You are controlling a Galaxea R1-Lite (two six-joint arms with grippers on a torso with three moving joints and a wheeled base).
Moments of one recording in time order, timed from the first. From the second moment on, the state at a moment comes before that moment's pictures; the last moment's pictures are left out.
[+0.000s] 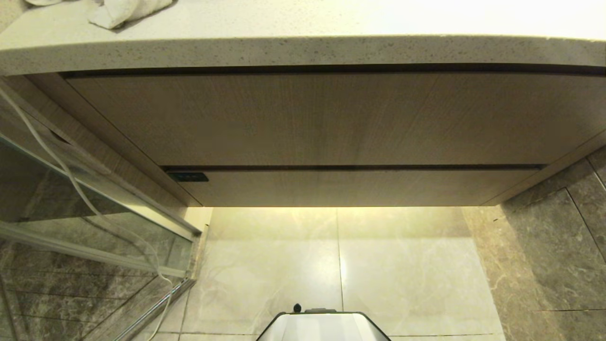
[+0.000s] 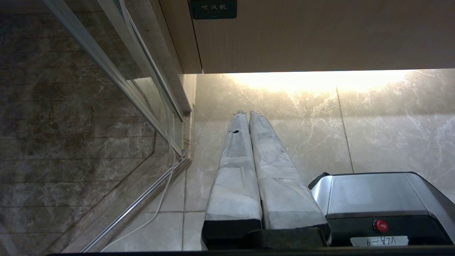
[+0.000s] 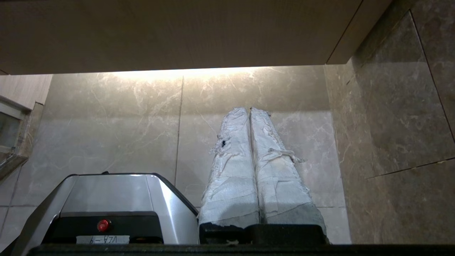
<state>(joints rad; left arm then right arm) 0.00 0.00 0.00 0.00 0.00 0.00 0.00 0.00 0.00 0.00 0.00 0.02</state>
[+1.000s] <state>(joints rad) 0.00 0.00 0.00 0.00 0.00 0.00 0.00 0.03 -0.15 0.06 0.00 0.00</state>
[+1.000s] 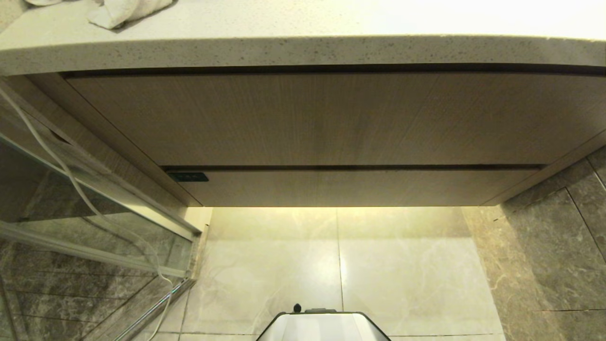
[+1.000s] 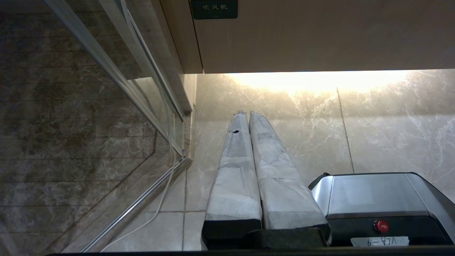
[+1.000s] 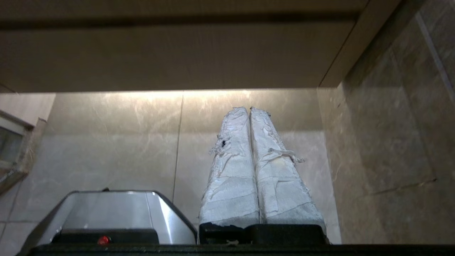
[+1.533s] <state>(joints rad) 0.00 0.00 0.00 0.00 0.00 0.00 0.01 0.44 -0.68 0.34 0.16 0.01</state>
